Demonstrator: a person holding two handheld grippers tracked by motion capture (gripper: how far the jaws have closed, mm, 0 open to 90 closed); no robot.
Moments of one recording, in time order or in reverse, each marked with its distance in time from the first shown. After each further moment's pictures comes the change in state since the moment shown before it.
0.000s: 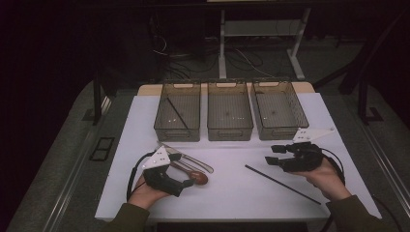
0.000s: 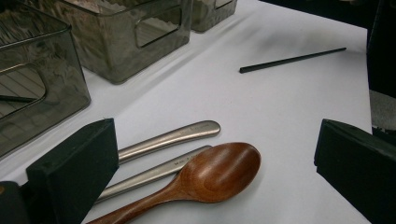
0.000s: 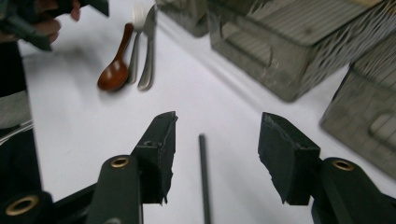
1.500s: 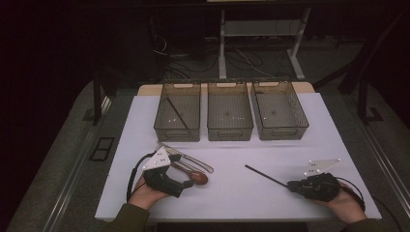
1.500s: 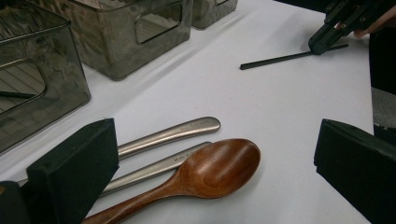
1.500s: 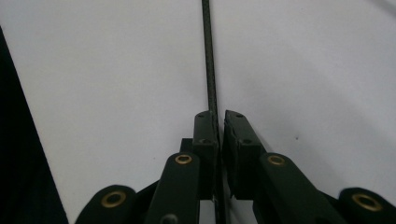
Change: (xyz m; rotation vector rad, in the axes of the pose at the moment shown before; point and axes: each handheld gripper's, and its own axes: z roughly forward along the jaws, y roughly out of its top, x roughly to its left) left arm -0.002 -0.001 -0.001 0.012 0.008 0.002; right arm 0.001 -0.090 -0.015 0.248 -0.041 -0.045
